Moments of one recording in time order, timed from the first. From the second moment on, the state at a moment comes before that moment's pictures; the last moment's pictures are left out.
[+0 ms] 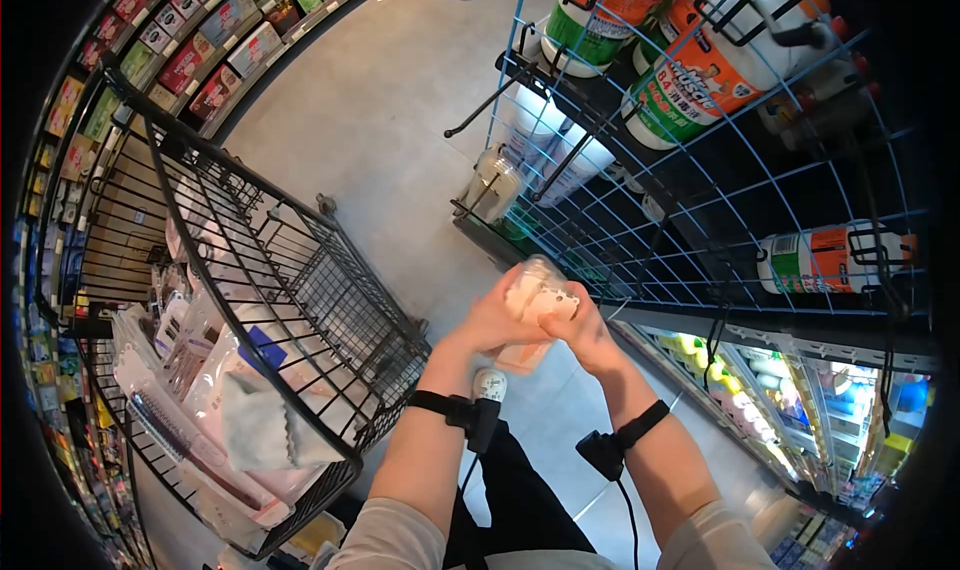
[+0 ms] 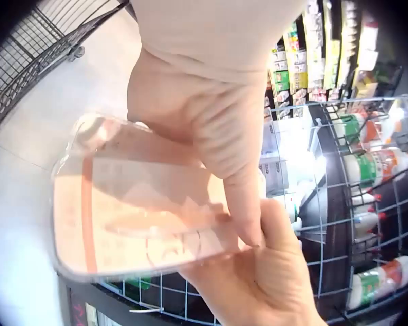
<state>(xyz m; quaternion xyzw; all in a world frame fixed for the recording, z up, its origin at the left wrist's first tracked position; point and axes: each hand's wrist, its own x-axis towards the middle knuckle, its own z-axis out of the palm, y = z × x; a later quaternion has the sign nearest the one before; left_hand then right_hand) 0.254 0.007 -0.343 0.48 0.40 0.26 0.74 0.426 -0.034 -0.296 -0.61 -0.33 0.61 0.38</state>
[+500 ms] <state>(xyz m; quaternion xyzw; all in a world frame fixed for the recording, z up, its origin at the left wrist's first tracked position) 0.231 -0.029 -0.336 0.26 0.39 0.25 0.85 0.411 -0.038 -0.283 -0.49 -0.26 0.73 0.40</state>
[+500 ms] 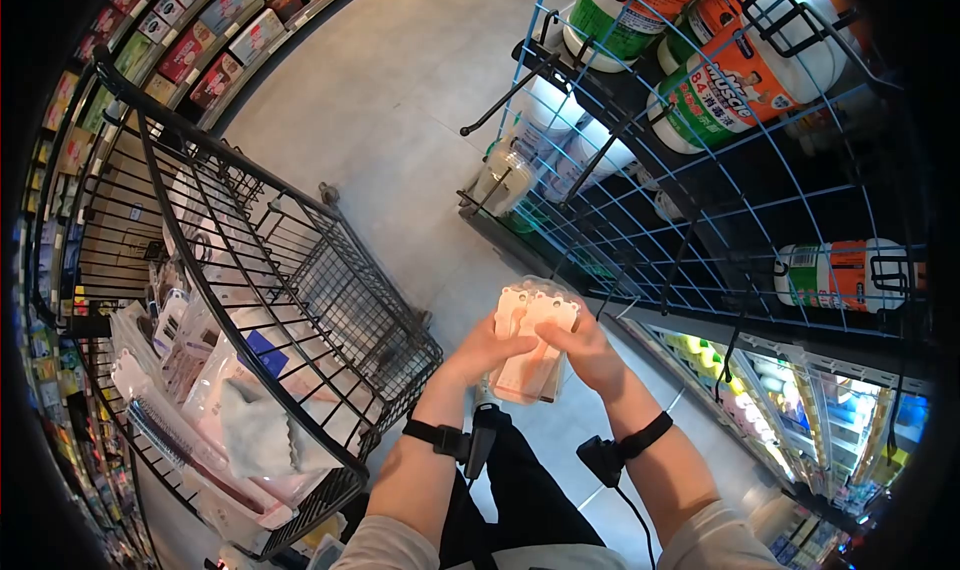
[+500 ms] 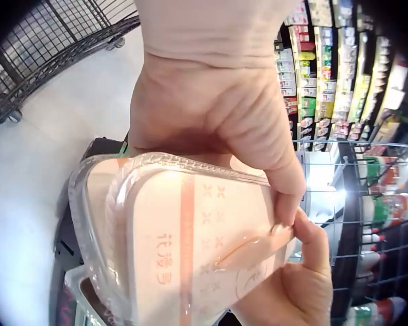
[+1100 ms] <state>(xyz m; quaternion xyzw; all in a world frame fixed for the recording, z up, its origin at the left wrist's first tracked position) 0.208 -0.031 -0.306 0.25 0.35 0.24 0.87 0.419 0.001 -0.322 -0.49 -0.01 0.76 0.43</state>
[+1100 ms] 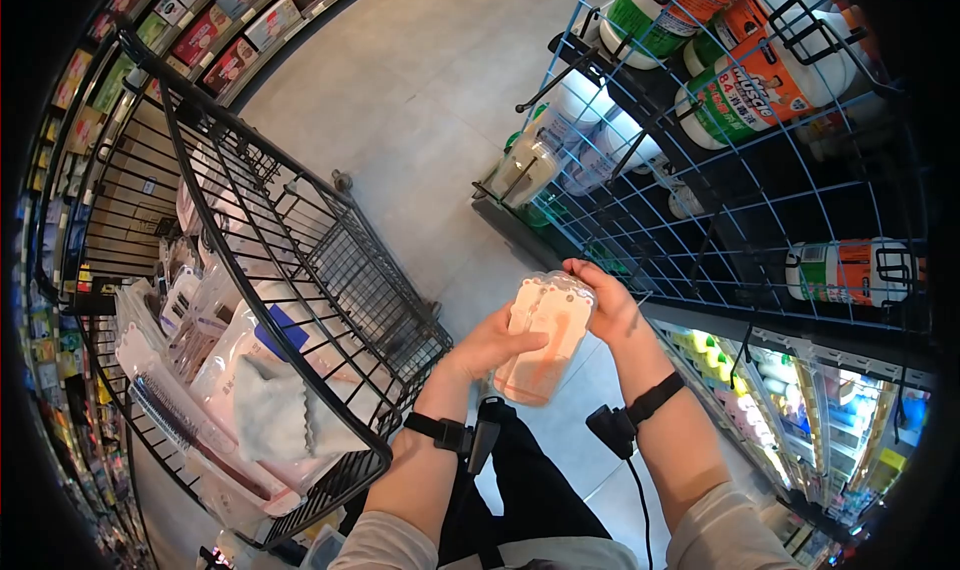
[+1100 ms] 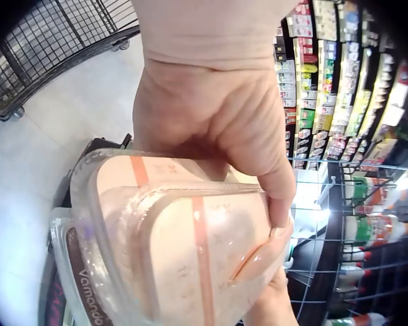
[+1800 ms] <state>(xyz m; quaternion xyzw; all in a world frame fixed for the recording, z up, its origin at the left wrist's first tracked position) 0.136 -0.137 -0.103 0.32 0.31 0.35 0.82 0.391 -0.084 -0.187 -0.58 -0.18 0.75 0.27</state>
